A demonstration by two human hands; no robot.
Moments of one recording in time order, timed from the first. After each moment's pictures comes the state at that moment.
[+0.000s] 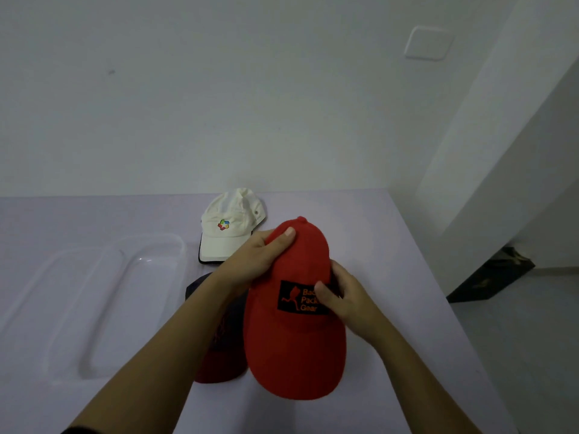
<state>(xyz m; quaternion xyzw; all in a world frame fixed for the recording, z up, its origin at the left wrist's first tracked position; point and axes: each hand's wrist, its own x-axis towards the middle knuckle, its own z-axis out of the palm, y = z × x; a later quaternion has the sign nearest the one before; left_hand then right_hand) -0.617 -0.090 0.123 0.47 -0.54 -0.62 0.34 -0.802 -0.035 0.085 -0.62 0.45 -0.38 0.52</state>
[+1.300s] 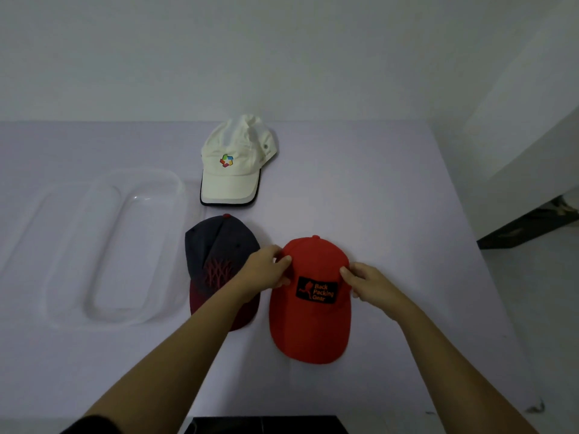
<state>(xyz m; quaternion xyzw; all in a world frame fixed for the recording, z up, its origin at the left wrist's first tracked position) -0.613 -0.081 -0.021 0.66 -0.51 -0.53 0.11 -0.844 -0.067 -0.062 -0.52 0.62 -0.14 0.57</state>
